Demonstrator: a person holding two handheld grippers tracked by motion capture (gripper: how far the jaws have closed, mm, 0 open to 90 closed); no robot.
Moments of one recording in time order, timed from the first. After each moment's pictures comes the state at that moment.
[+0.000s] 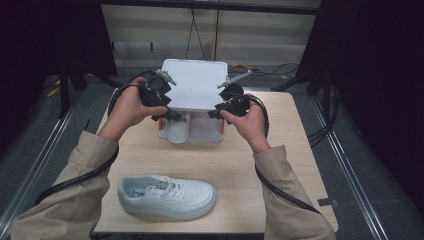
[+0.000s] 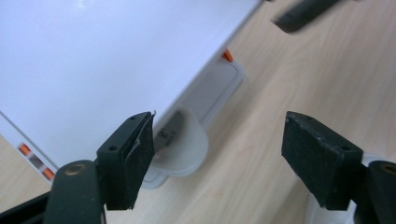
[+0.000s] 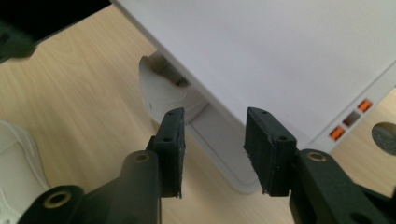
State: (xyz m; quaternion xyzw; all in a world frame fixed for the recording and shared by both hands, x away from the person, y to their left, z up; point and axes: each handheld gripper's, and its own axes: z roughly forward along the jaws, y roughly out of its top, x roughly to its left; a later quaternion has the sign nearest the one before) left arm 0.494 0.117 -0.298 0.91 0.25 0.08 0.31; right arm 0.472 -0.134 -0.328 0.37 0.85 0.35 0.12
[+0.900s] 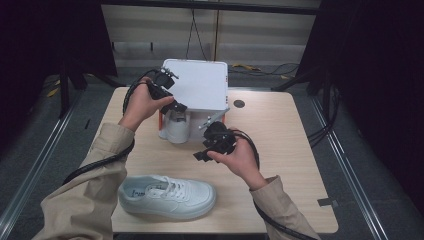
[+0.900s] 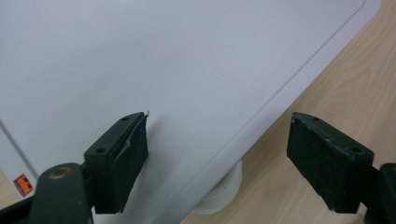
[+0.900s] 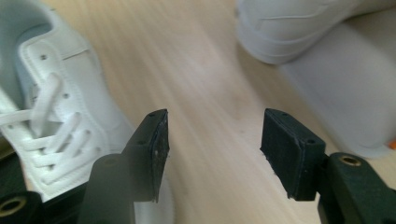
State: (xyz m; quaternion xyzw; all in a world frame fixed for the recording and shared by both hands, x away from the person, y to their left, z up) left arm 0.535 0.111 -0.334 0.89 0.32 0.08 0.33; right arm 0.404 -0.090 -0.383 0.30 0.90 0.30 0.05
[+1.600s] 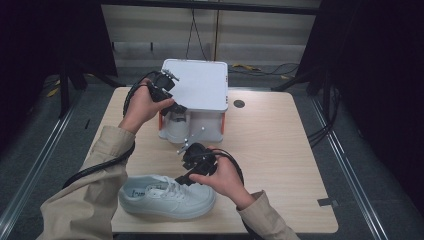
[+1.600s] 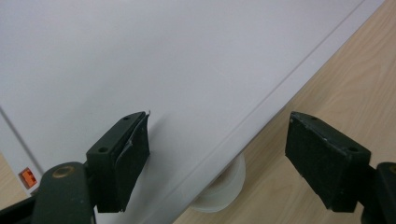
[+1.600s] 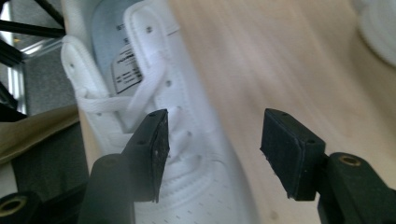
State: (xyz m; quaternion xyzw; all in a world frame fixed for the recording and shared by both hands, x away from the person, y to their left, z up) left arm 0.529 0.110 -0.335 0.89 0.31 0.11 0.32; right arm 0.366 -0.043 -0.410 0.23 0.92 0.30 -0.01
